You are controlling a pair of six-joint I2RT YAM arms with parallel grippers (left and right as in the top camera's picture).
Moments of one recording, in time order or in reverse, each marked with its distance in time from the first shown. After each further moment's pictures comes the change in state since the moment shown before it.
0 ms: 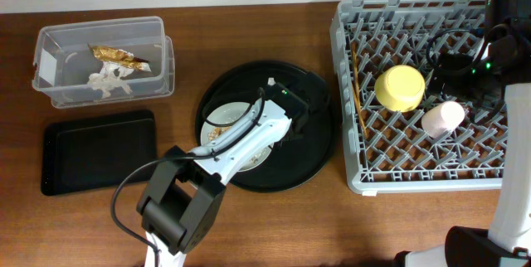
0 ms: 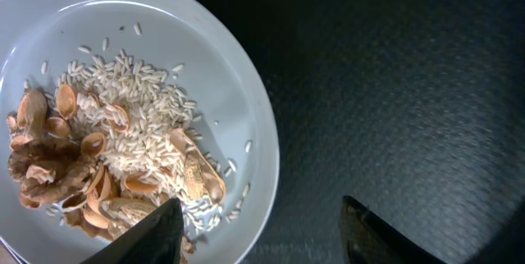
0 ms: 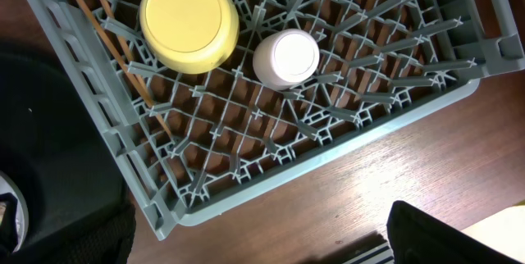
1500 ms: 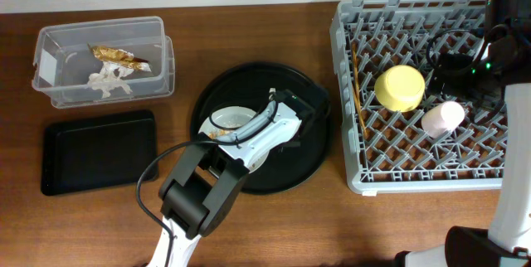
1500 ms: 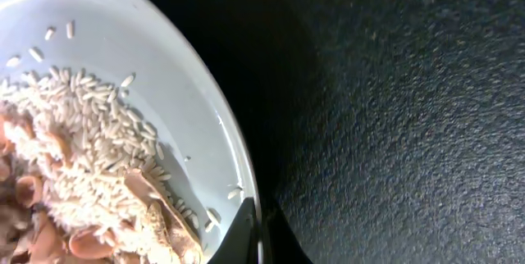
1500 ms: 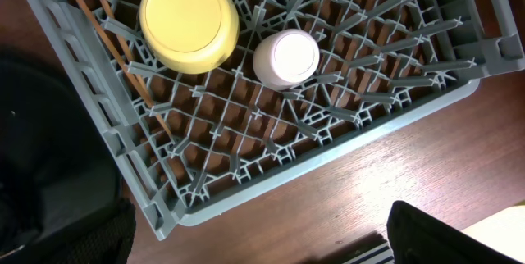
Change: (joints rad) left arm -0.011 0.141 0.010 -0.008 -0.060 -0.028; right arm 0.000 0.000 0.000 0.000 0.000 0.000
